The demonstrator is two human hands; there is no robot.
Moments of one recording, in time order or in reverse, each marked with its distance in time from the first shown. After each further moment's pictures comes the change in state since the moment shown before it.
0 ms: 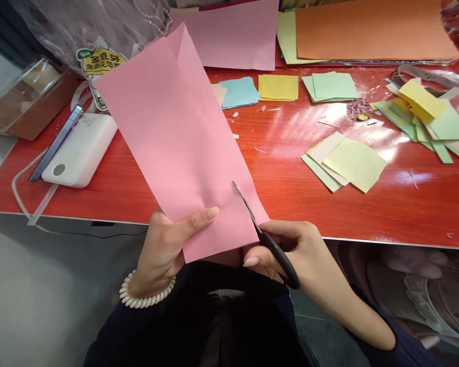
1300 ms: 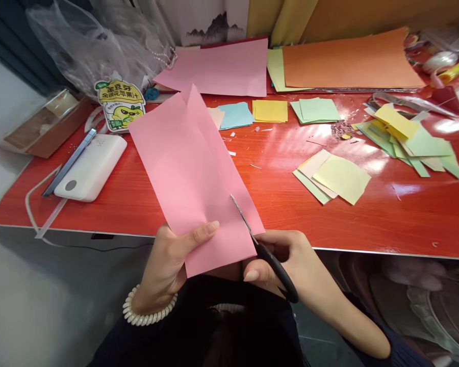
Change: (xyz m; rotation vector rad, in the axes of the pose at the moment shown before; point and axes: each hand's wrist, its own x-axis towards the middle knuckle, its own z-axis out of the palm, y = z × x) left_hand -0.003 0.003 0.004 -0.033 -0.033 -0.092; right_hand 0.000 0.000 -0.003 0.005 -0.083 -0.051
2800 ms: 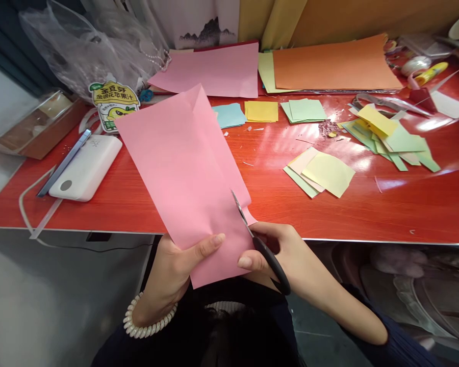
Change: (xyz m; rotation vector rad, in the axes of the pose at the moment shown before) left_hand -0.015 -0.001 0.007 0.233 -0.042 0.165; right_hand -0.004 -0.009 -0.001 -0.154 0.036 -0.031
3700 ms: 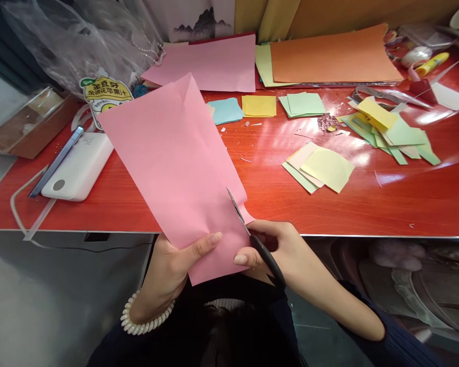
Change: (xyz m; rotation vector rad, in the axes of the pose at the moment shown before) left_hand 0.000 -0.006 -0.003 -0.027 -0.008 -0.011; right_hand -0.002 0.003 0.003 0.026 0.031 0.004
